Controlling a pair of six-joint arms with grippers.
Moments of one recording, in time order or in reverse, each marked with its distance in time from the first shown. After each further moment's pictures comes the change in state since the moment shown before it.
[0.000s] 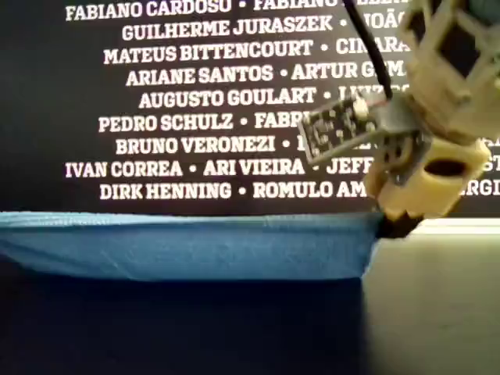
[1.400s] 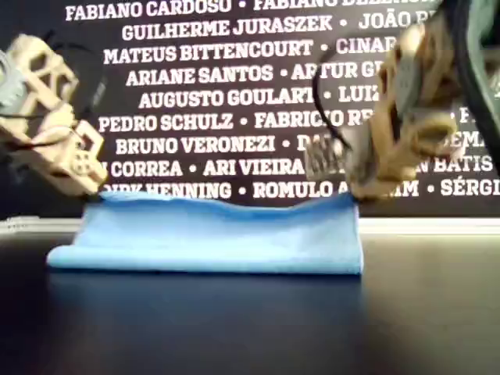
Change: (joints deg) left arm 4.5 -65.2 -66.5 -17.4 -0.8 -0.3; right arm -6.4 -66.1 -69.3 -21.9 0.9 -0.1
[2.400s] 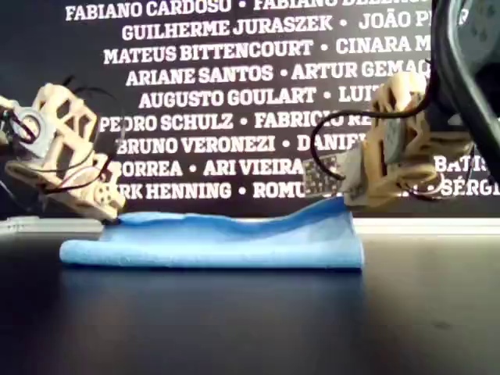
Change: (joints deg) left arm 1.6 -24.9 -28.6 0.0 0.0 0.3; right arm 0.0 -27.7 -38.2 0.0 -0.6 0.0
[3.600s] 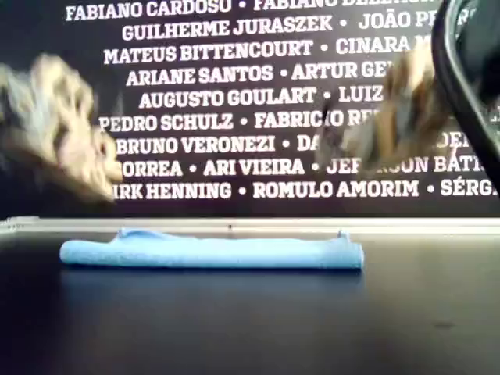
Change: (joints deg) left arm 0.1 15.4 6.3 9.8 0.1 -0.3; right arm -3.2 11.7 1.1 5.9 -0.4 0.0
